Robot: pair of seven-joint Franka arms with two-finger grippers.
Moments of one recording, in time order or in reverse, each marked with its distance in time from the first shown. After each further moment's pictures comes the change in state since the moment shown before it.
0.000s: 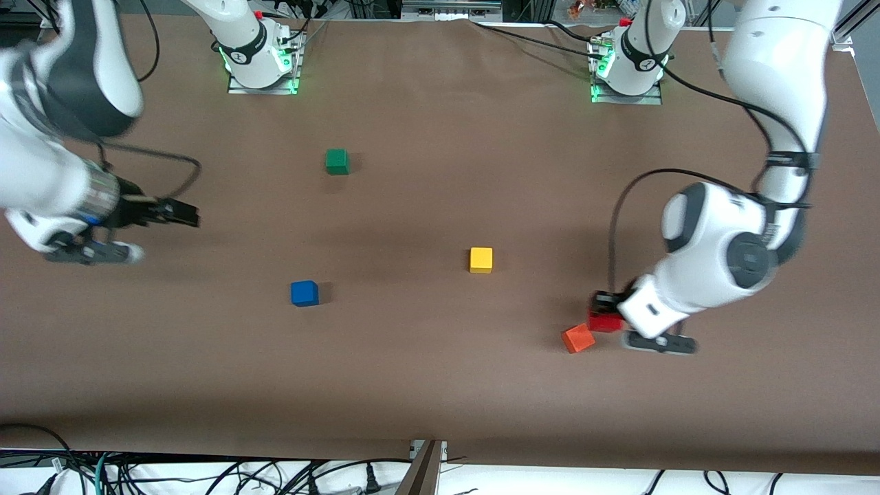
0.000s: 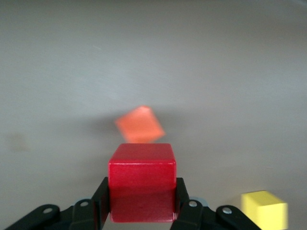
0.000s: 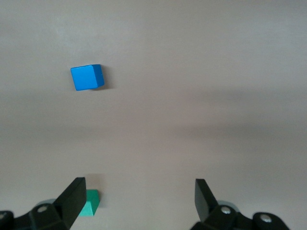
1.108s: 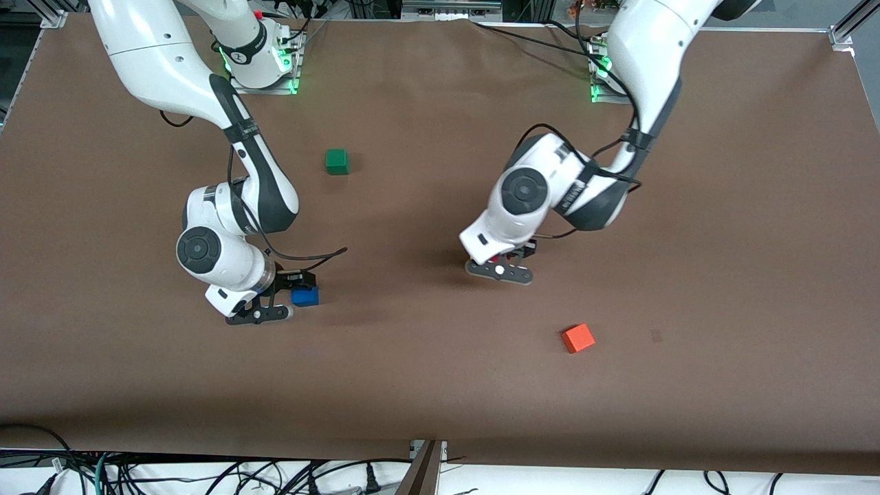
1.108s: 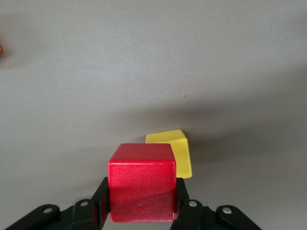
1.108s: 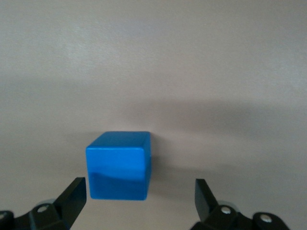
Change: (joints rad) left arm -0.347 0.020 0.004 -0.103 0.164 0.024 -0.300; right arm 0.128 0.365 0.033 -0.063 0.025 0.577 0.011
